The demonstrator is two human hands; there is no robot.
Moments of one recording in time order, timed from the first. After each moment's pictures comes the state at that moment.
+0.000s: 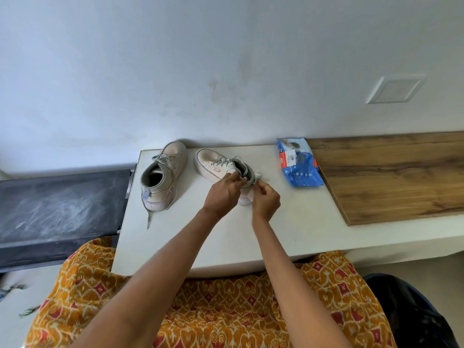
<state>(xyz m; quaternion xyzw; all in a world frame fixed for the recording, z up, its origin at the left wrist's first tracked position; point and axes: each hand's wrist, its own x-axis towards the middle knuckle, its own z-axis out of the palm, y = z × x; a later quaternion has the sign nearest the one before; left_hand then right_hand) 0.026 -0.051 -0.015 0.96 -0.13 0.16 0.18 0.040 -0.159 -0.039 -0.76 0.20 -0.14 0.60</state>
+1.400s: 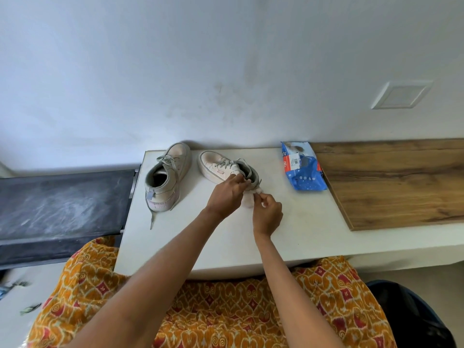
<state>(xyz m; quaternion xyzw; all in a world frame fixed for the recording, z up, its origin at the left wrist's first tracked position) 0.025 -0.048 -0.008 0.96 -0.16 0.16 0.18 0.025 -0.159 -0.064 -0.83 0.17 -0.19 0.50</state>
